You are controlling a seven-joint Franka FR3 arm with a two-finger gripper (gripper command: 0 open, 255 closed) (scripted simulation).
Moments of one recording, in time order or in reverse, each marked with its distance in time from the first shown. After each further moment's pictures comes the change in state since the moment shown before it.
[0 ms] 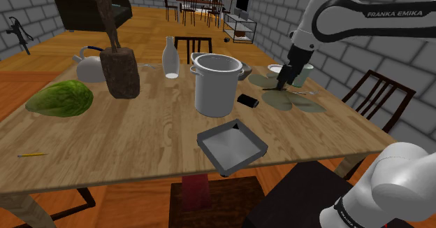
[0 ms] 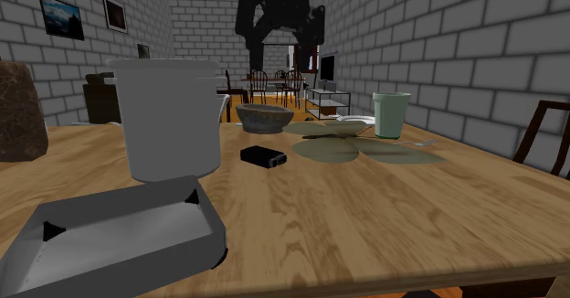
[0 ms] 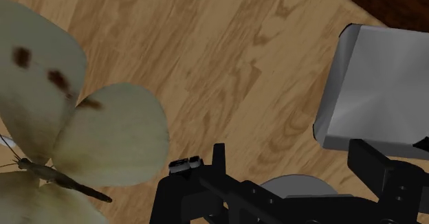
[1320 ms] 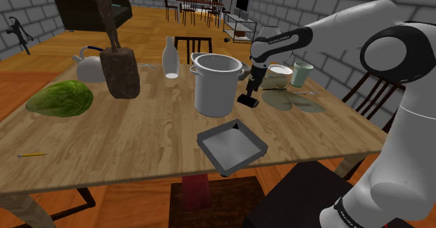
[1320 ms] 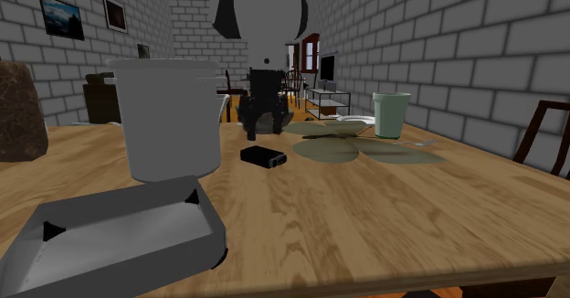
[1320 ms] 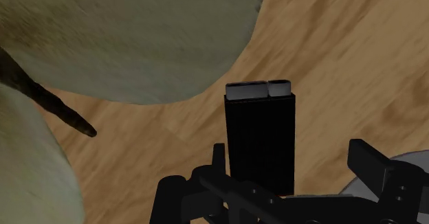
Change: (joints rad) arm -0.019 0.789 -0.119 0.458 0.134 0.227 -0.400
